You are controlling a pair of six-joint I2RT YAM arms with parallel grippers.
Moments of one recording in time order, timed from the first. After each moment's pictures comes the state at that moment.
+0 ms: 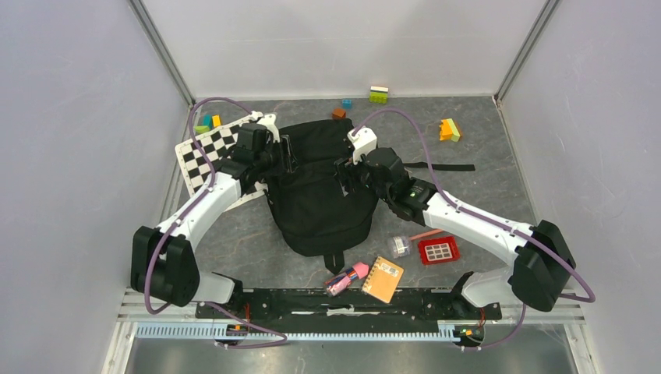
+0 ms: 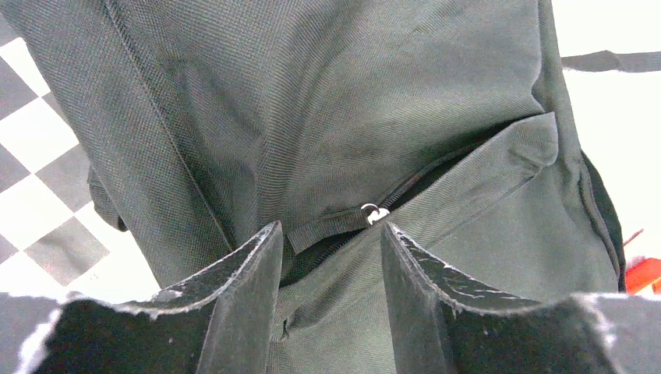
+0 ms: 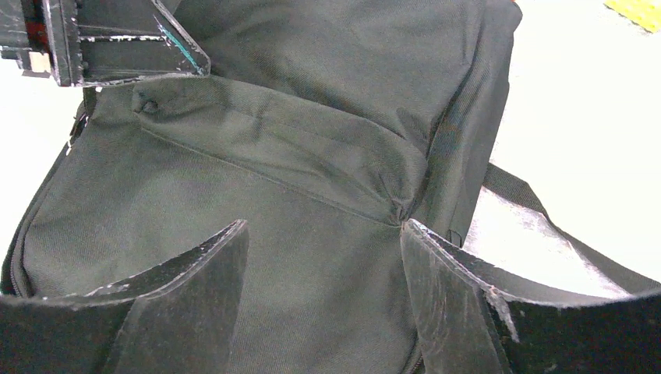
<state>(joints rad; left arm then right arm) -0.31 1.37 1.02 -0.30 0.12 -0.31 0.83 1.37 1.00 -0.02 0.20 0.13</state>
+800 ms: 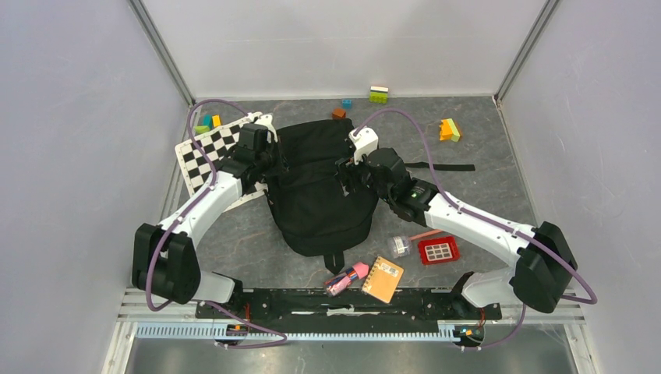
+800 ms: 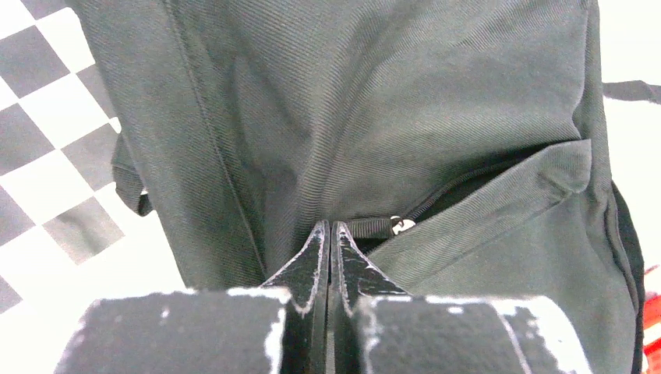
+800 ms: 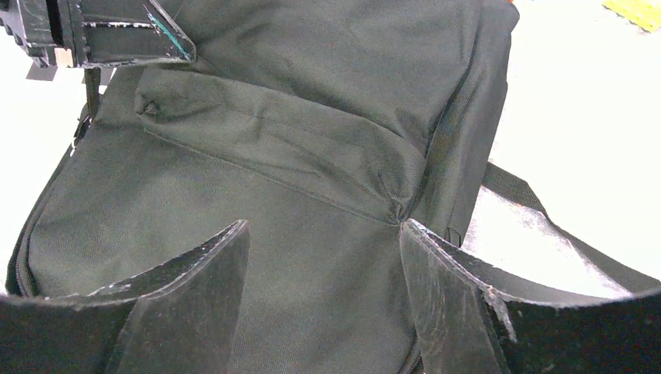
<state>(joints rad) -0.31 1.40 1.02 -0.31 0.06 -0.37 0.83 1.36 1.00 -0.02 0.20 0.13</state>
